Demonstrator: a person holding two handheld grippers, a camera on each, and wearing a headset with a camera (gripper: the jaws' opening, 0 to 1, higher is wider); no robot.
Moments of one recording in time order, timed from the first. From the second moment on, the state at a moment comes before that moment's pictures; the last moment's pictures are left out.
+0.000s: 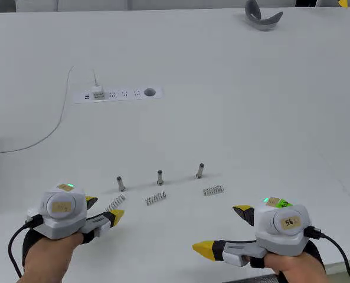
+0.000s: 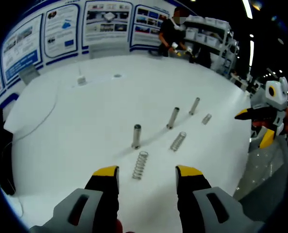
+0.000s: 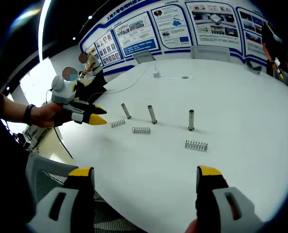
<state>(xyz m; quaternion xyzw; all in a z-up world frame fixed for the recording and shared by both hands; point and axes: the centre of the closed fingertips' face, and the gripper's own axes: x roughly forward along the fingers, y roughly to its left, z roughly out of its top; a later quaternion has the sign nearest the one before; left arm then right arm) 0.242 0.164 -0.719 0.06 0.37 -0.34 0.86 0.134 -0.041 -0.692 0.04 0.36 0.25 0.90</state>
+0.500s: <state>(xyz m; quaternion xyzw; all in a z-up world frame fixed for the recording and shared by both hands) 0.220 0.166 -0.705 0.05 0.36 -0.37 0.86 0.137 -0.038 -0.695 0.04 0.36 0.26 0.90</state>
